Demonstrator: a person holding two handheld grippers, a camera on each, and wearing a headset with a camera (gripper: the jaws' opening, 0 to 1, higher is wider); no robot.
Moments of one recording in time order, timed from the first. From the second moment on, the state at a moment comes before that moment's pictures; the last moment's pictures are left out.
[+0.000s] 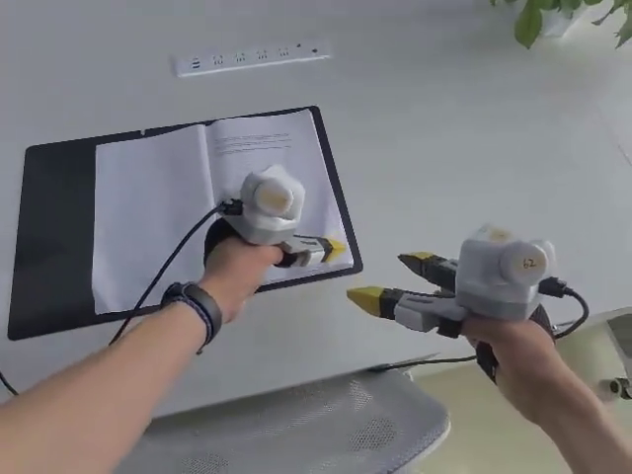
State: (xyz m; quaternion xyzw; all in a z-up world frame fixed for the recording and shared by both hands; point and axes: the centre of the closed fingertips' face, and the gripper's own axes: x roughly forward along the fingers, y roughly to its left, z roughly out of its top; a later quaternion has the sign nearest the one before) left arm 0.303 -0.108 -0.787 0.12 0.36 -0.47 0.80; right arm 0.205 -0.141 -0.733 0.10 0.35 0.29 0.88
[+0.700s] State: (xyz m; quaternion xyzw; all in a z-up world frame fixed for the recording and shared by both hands) left arm 0.310 -0.101 -0.808 0.17 0.33 -0.46 0.81; right arm 0.231 -0.141 -0.736 0.14 0.34 0.29 0.88
